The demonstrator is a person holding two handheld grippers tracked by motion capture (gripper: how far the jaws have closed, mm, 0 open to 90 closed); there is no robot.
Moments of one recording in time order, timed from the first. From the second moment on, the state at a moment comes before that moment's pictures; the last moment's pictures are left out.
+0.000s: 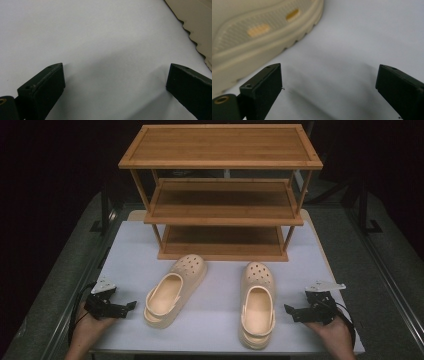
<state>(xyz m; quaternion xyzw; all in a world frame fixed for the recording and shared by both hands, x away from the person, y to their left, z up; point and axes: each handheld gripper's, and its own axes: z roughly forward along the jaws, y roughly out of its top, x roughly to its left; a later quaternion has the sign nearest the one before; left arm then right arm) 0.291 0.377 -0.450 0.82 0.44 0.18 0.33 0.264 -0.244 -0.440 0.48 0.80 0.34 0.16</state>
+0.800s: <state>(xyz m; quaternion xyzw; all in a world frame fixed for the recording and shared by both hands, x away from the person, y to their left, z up) 0.292 0.377 -0.450 0.82 0.44 0.18 0.33 0.260 -0.195 -0.388 0.41 0.81 0.42 0.10</state>
